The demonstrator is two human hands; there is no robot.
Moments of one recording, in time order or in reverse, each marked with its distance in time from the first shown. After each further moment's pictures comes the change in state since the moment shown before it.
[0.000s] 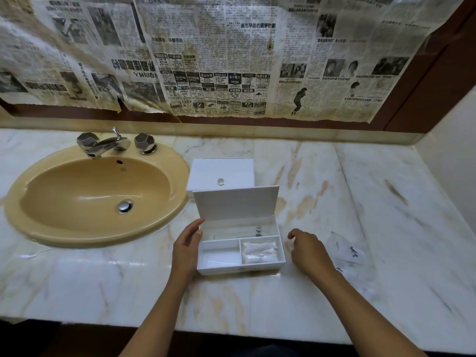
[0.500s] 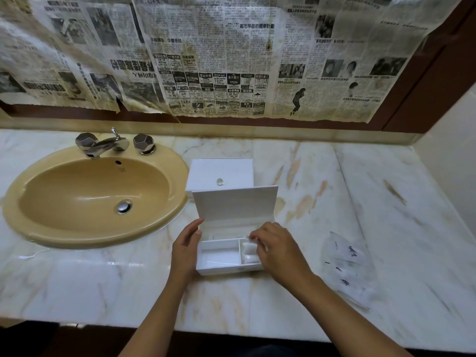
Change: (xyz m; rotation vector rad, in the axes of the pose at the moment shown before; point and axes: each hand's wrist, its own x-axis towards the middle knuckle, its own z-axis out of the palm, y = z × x) left_hand -0.001 0.002 0.000 -0.004 0.004 0.008; right_hand -0.025 -0.050 0.007 0.114 0.307 -0.651
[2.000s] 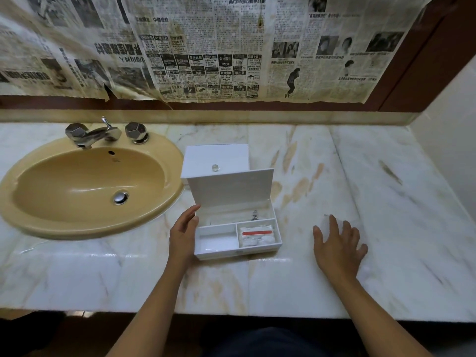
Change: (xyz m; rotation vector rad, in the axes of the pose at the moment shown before) left_hand 0.002 -0.006 -0.001 -0.020 -0.002 0.011; right_hand -0.071 0.102 -0.001 -0.394 -0.010 0.926
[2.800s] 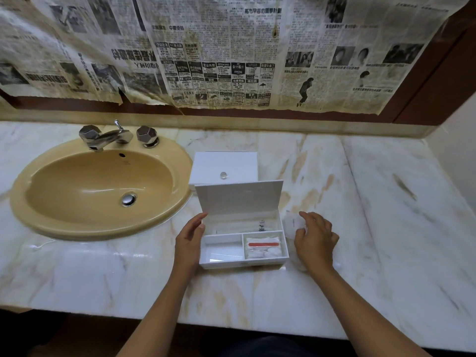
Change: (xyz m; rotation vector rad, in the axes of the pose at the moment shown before) left_hand -0.002 0.003 0.000 0.007 0.008 -0.022; right_hand 0.014 -0.071 -0.005 0.338 0.034 -0.211
